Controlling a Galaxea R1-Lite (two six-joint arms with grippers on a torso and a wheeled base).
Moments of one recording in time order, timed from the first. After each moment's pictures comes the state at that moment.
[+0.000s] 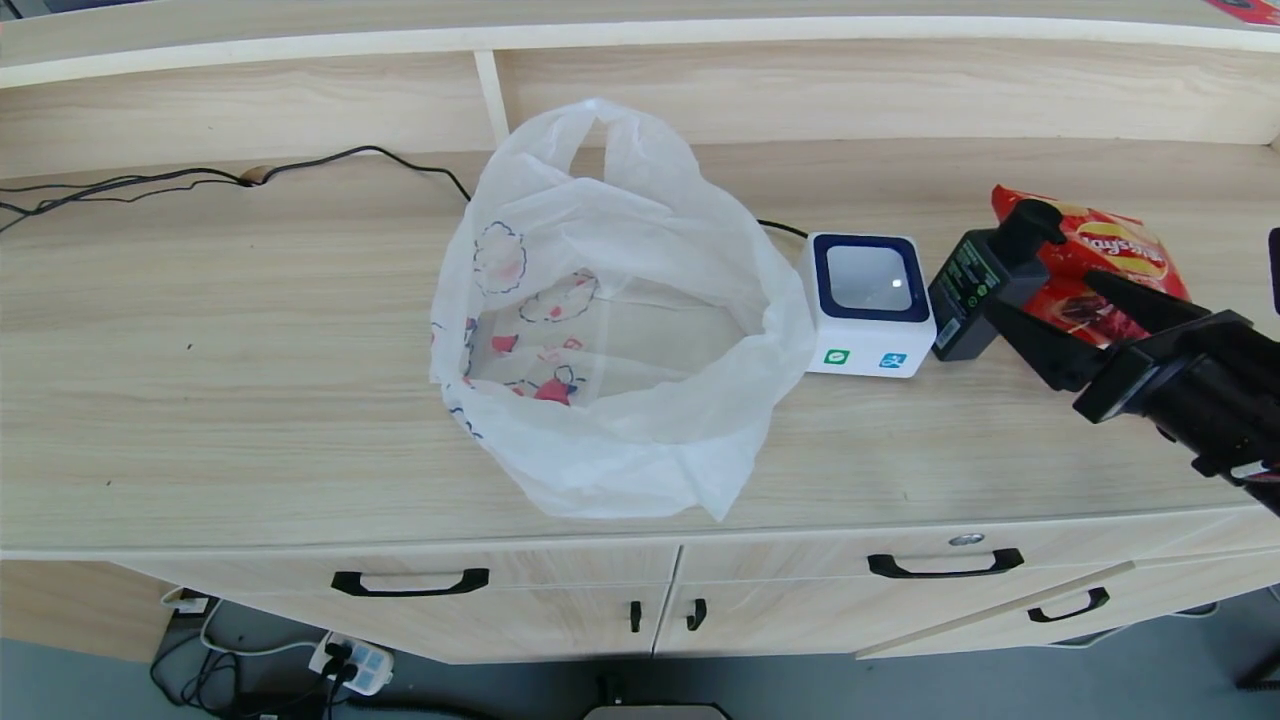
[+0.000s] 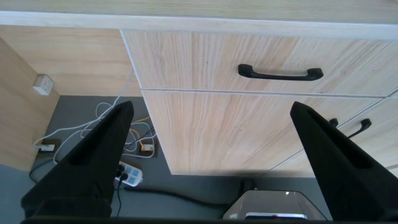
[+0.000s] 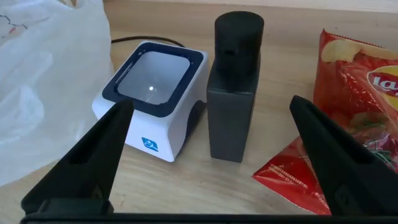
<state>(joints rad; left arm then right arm) 0.00 0.00 0.00 -0.03 0.00 0.02 0.13 1.48 -0.47 -1.26 0.23 -0.03</state>
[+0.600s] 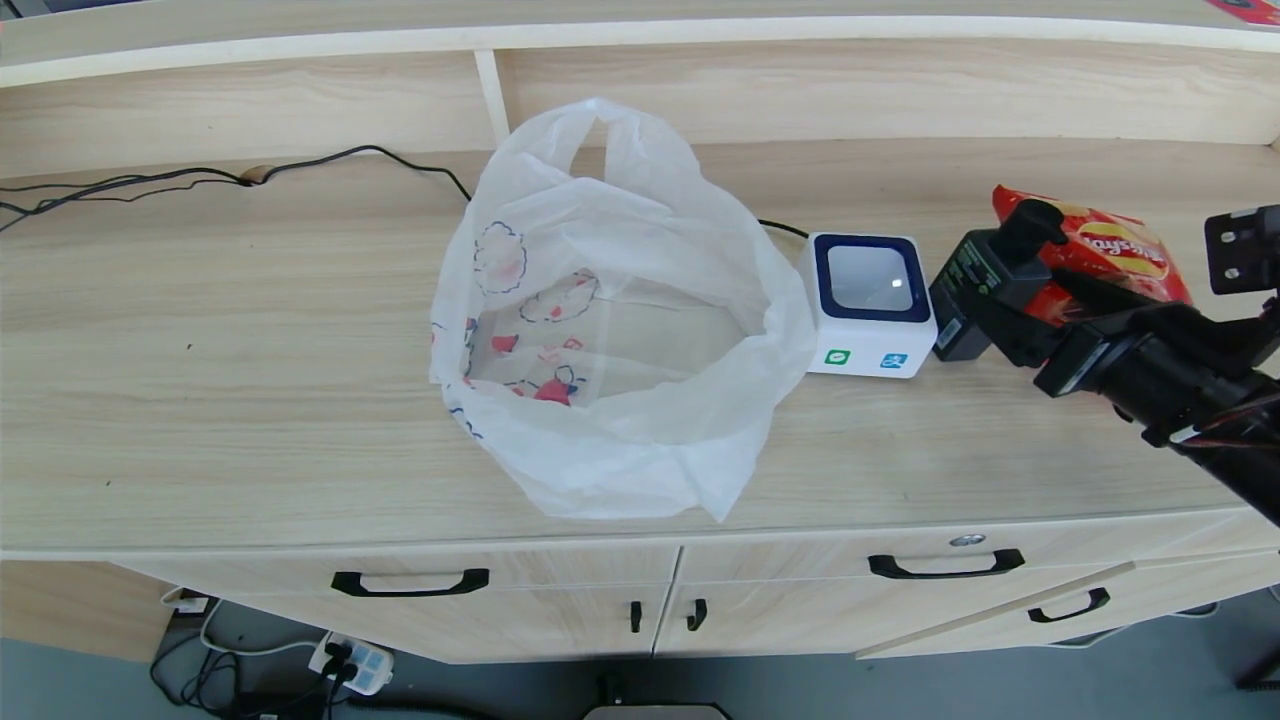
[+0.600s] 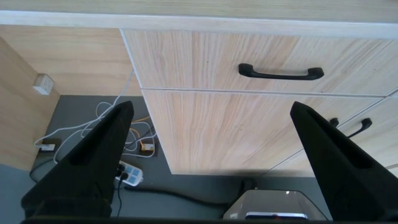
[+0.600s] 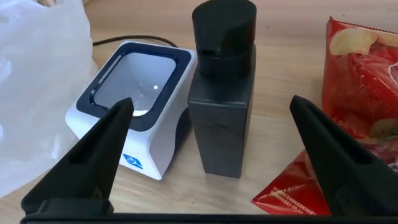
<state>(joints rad) 0.00 0.00 0.00 -0.02 0.00 0.02 0.12 1.59 -0.56 -1.26 0.22 0.01</state>
